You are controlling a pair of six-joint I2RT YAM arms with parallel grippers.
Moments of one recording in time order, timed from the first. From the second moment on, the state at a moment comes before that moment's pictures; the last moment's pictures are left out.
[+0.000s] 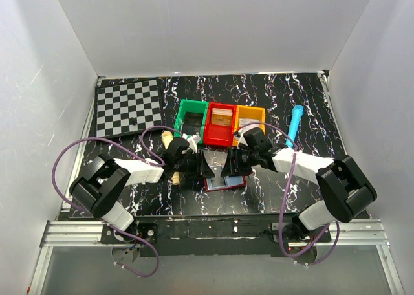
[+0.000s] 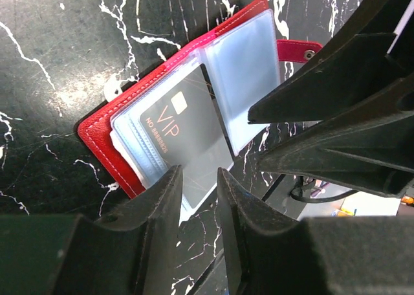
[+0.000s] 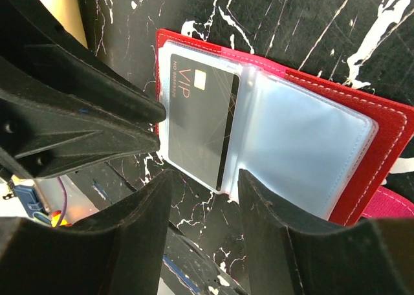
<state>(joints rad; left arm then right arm) -0.68 1.56 0.58 0.28 0.45 -0.79 0.64 1.47 0.71 -0.16 -0.47 0.60</state>
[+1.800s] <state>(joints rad) -0.67 1.60 0.57 0.27 0.40 -0.80 0.57 1.52 0.56 0.18 -0.62 0.73</state>
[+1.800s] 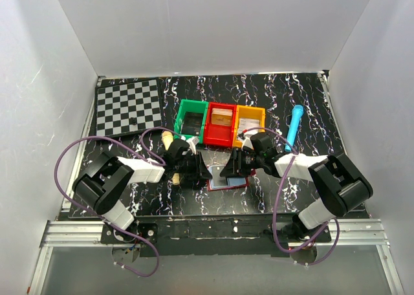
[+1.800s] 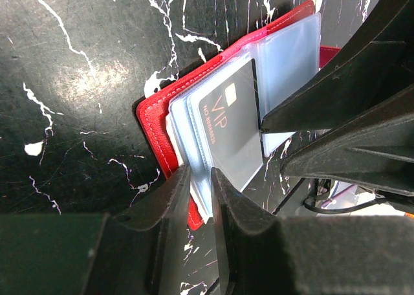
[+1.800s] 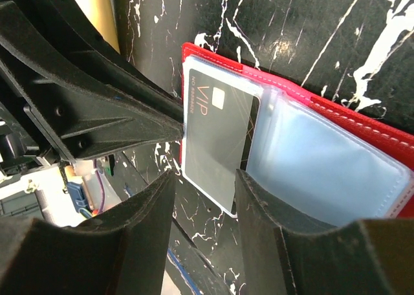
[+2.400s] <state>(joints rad) -0.68 1.45 0.58 0.14 0.35 -0.78 0.56 1.52 0.56 0.15 -0.62 0.71</state>
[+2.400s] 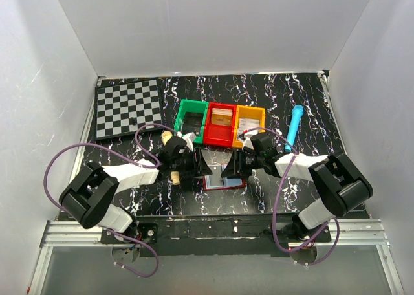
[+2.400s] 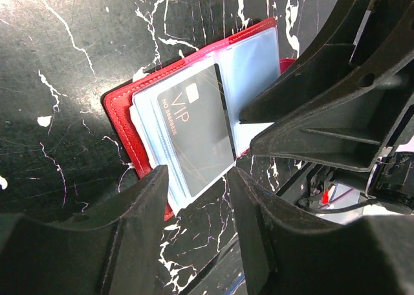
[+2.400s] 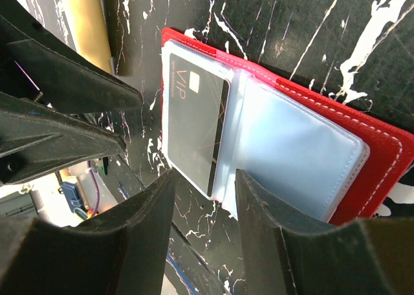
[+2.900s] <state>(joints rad) -0.68 1.54 0.58 0.30 0.45 -0.82 0.56 1.52 0.56 0.14 -0.62 0.70</state>
